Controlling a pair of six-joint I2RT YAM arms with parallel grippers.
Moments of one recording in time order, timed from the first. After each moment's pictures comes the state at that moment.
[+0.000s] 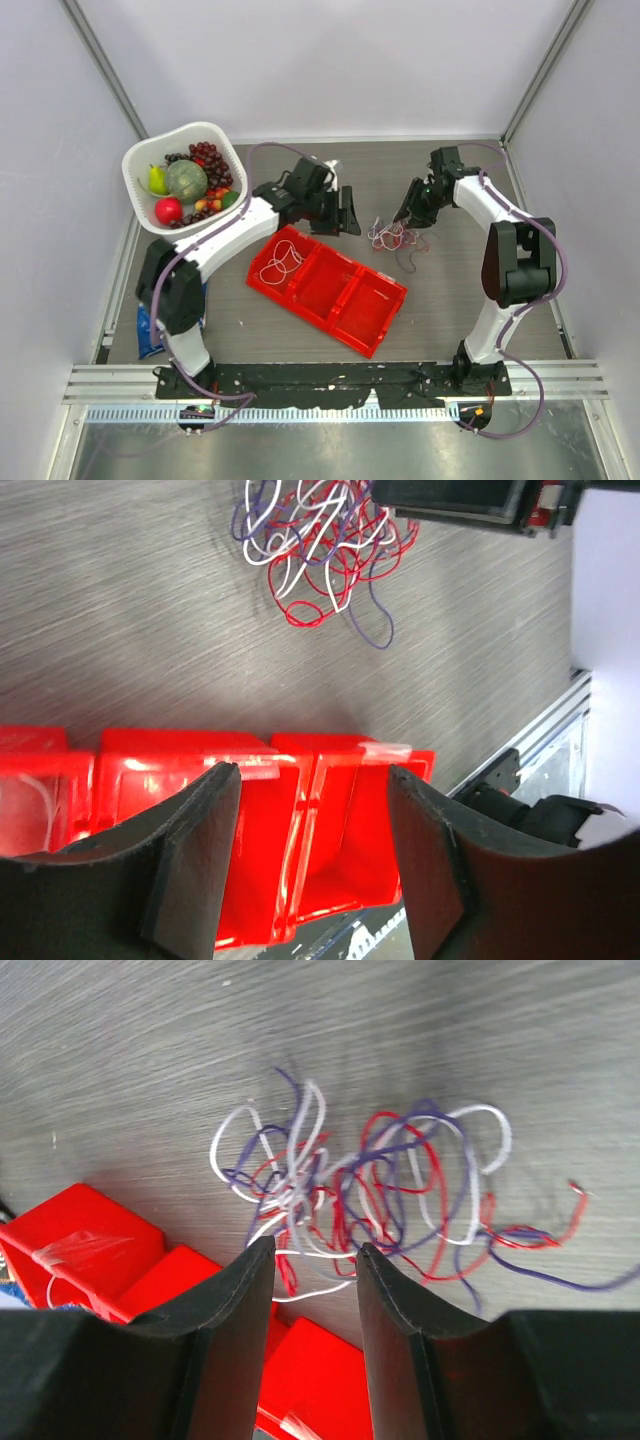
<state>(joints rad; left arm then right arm) -0.68 1.69 1.47 -0.53 0.26 -0.64 0.09 1.81 1.36 -0.70 -0.31 0.52</state>
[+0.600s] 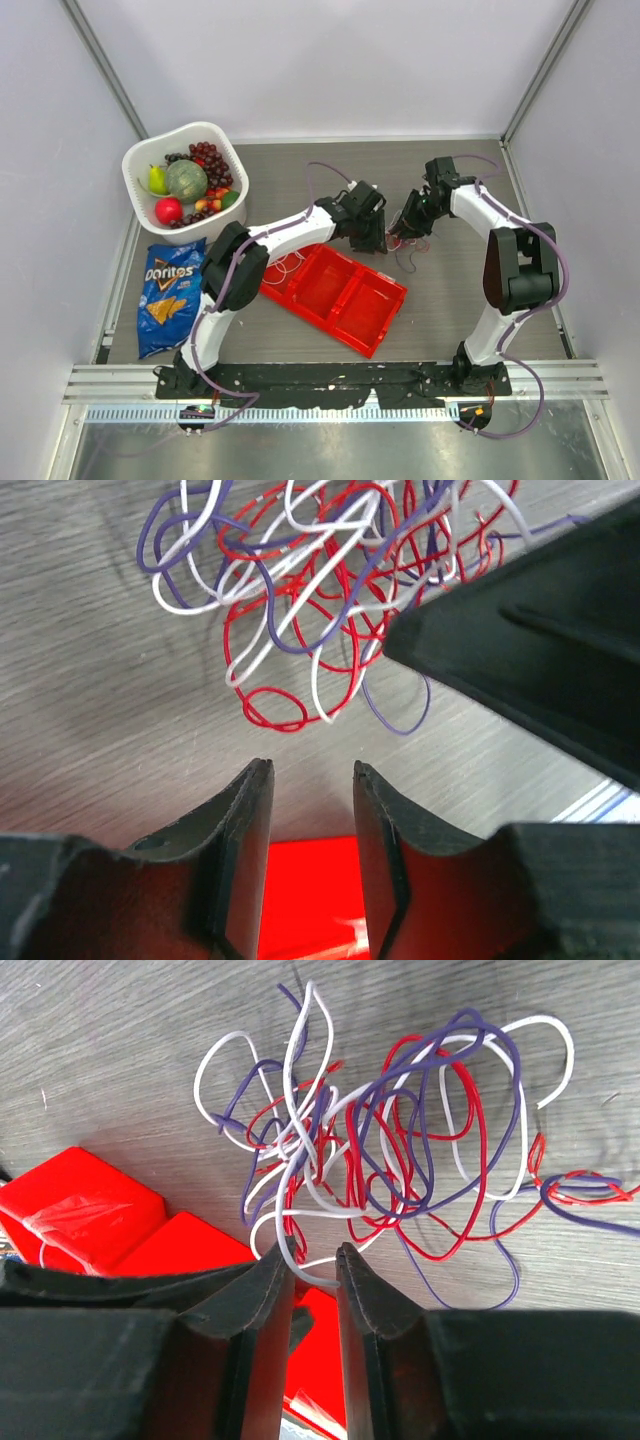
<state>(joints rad) -0.84 2.13 1.71 -0.48 0.14 -0.76 0.13 1.79 1.28 -0.67 -0.35 0.58</state>
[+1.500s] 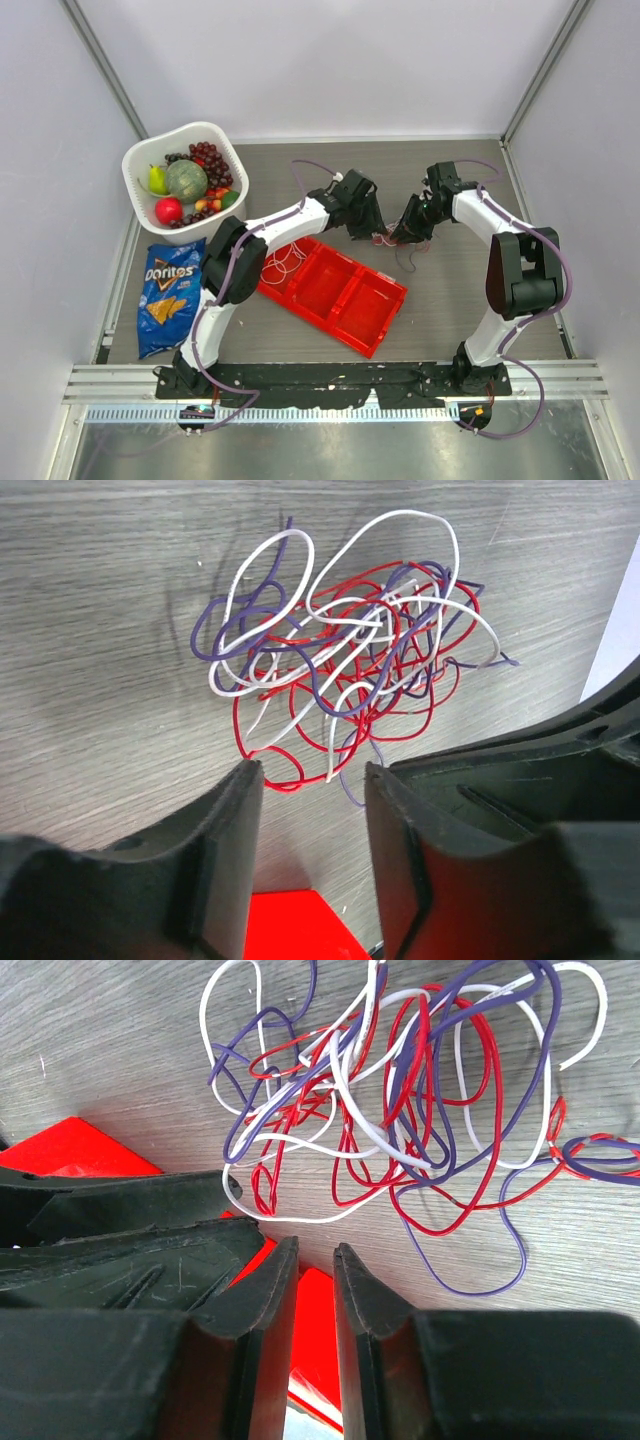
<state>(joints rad) -0.78 2.19 1.76 -0.42 0.12 -0.94 0.13 1.73 1.21 -0.66 -0.40 0.57</state>
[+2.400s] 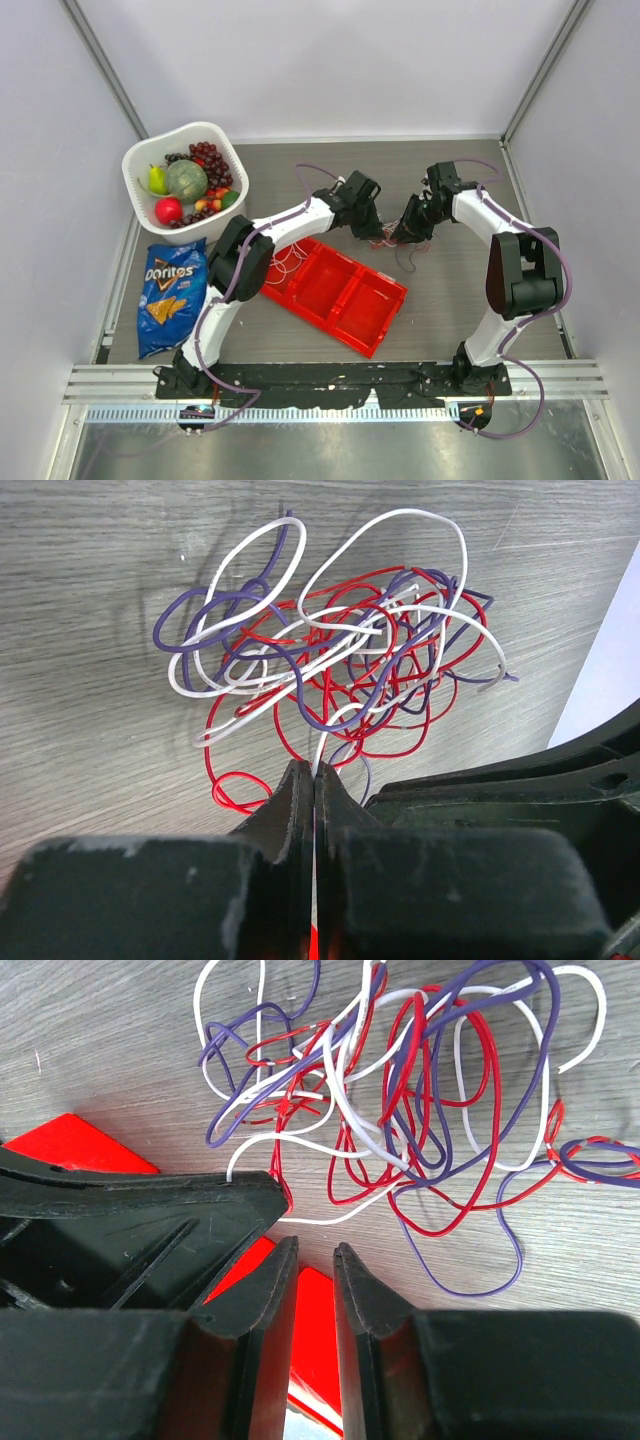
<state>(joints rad) -0.78 2.25 1.83 -0.44 0.16 -1.02 0.13 1.73 1.21 -0.66 -0.40 0.55</state>
